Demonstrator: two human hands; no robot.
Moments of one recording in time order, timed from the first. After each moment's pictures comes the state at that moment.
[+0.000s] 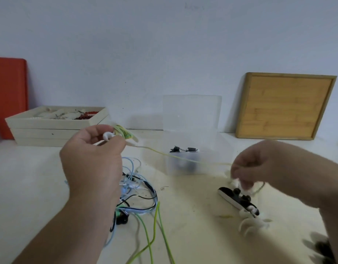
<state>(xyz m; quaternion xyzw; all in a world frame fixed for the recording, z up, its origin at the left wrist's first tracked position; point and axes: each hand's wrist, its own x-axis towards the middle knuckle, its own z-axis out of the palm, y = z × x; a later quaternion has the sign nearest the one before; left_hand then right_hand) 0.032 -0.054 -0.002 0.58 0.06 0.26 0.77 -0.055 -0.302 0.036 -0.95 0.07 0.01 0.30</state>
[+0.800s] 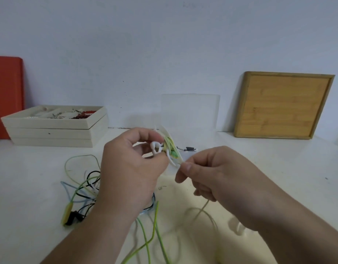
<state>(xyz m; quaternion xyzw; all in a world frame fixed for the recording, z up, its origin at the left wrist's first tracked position) 0.002 -0.081 -0.001 0.72 -0.14 0.18 0.65 -0.050 -0.229 0.016 -0.86 0.01 -0.03 0.50</state>
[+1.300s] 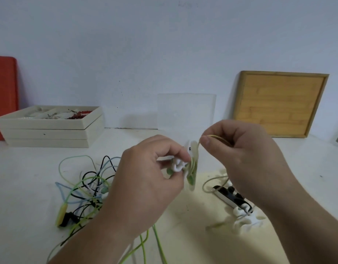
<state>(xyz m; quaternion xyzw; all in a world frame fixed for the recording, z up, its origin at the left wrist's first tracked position) -0.004 -0.084 -0.007 0.74 -0.34 0.17 0.55 -0.050 -0.250 0.028 -0.85 0.00 -0.26 0.46</state>
